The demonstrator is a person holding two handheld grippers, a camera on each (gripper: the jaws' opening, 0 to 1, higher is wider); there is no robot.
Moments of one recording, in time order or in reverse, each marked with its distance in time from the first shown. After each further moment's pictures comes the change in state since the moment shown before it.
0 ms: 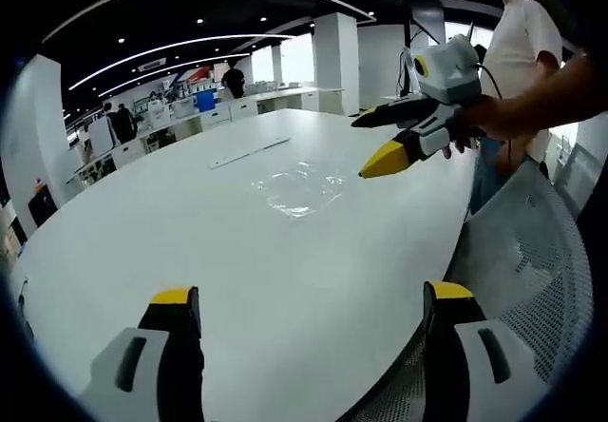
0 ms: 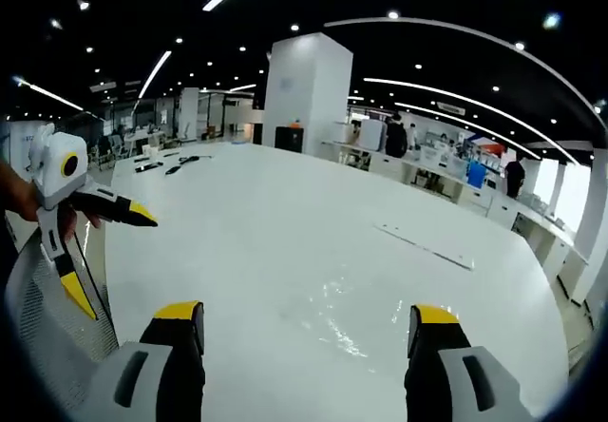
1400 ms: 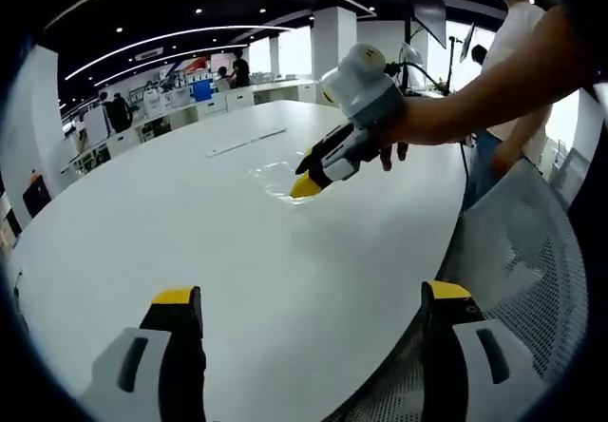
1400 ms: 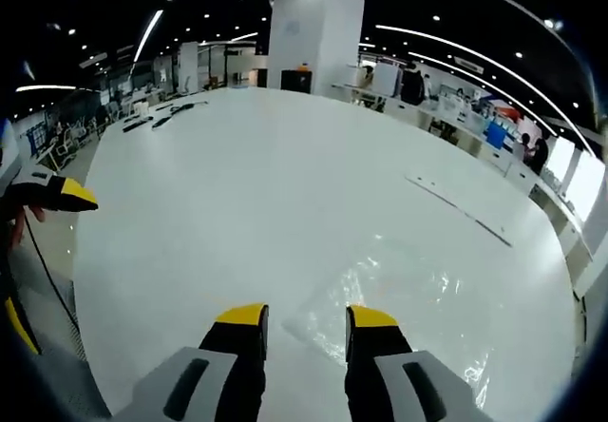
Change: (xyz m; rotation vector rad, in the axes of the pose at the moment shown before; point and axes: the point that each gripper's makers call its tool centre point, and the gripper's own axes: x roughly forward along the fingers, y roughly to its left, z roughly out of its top) left arm -0.001 0.006 -0.013 -0.034 0.037 -0.033; right arm 0.104 0.001 -0.038 0.016 0.283 0.022
